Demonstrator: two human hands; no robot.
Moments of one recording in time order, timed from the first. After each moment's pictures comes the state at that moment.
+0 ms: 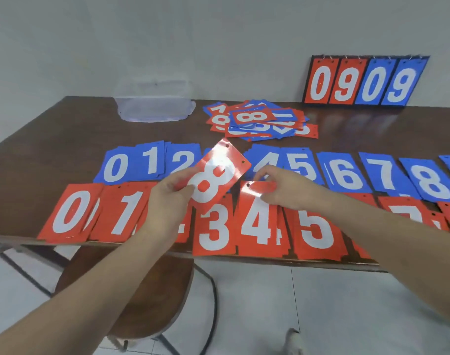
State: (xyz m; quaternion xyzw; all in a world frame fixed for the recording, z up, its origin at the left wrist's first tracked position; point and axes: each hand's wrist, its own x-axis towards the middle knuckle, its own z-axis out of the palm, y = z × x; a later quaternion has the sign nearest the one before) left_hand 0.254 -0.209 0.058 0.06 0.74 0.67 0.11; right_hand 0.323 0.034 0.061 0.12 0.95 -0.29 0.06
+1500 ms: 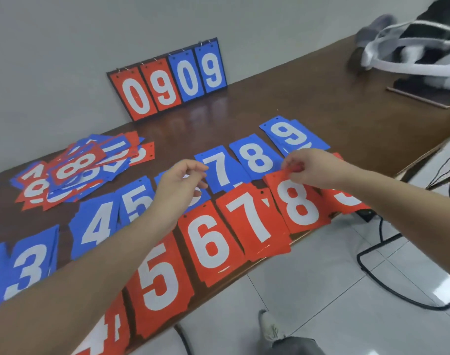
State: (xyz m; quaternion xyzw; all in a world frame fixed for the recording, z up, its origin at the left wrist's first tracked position) left_hand 0.341 0.127 0.064 0.34 0.75 0.50 0.26; right_hand 0.576 0.319 0.042 0.40 0.88 -0.27 -0.05
